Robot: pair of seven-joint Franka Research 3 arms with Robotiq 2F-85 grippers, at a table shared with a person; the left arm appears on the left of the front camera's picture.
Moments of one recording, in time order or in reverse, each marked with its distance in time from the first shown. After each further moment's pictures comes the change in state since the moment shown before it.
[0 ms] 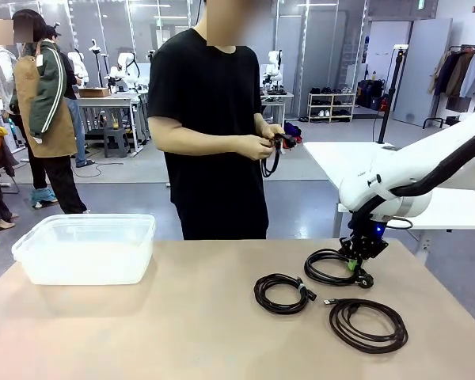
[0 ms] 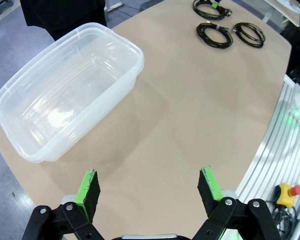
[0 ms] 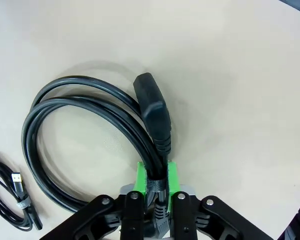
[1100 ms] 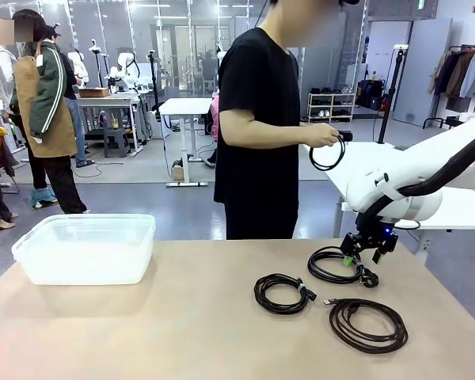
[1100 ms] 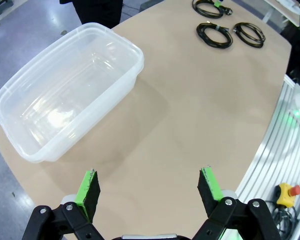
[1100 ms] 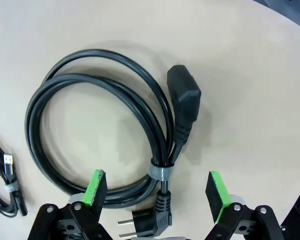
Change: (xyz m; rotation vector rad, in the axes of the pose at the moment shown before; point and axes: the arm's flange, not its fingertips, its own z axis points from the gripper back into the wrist) left arm 0.000 0.000 0.000 0.000 0.000 0.000; right arm -0.011 -0.010 0.006 0.001 -0.050 0.093
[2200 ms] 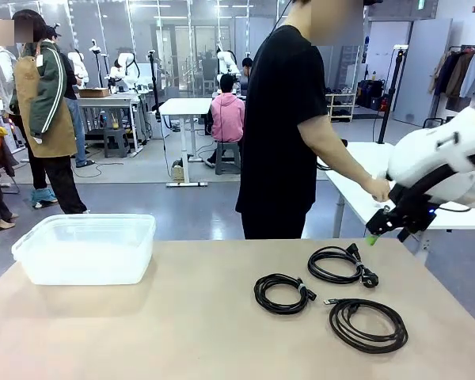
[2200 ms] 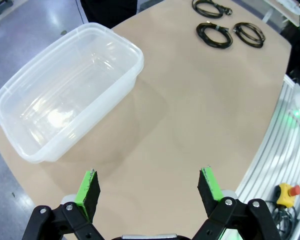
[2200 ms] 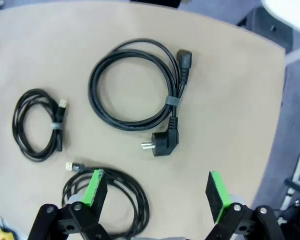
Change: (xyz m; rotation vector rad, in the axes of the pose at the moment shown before) left arm 0.000 0.000 0.000 -0.001 0.000 0.000; right arm -0.090 0.005 0.114 0.046 -0.206 0.035
